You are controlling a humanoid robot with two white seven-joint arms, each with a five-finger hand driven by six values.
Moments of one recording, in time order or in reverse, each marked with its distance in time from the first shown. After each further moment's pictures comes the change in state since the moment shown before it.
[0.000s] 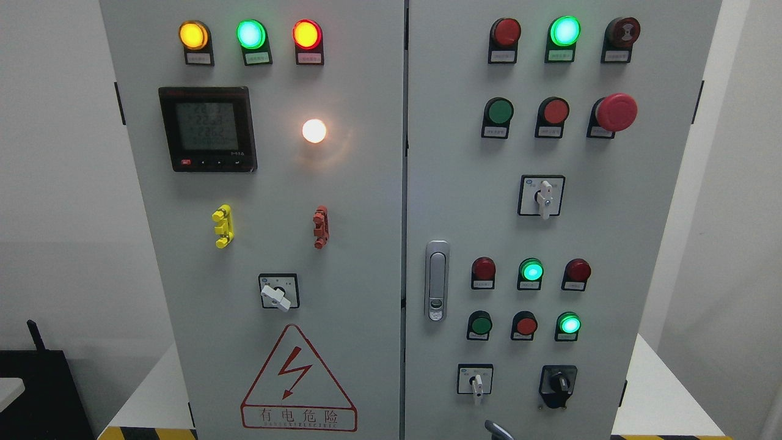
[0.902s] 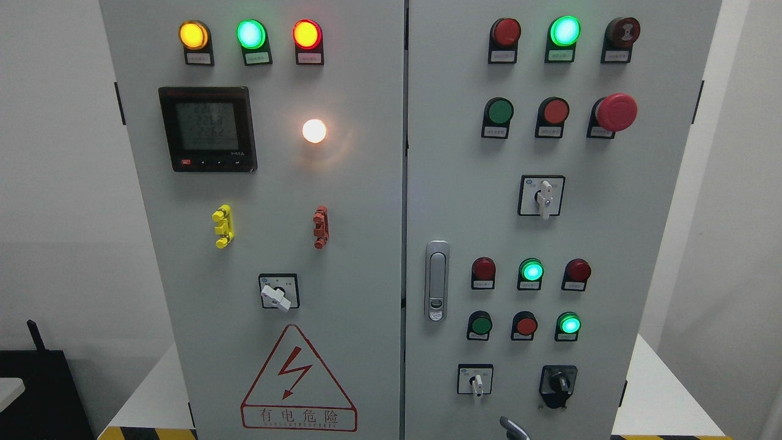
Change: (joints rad) left arm 0.000 0.000 0.000 0.000 0.000 0.000 0.000; right arm 0.013 0.002 -0.016 -0.013 0.035 -0.030 -0.022
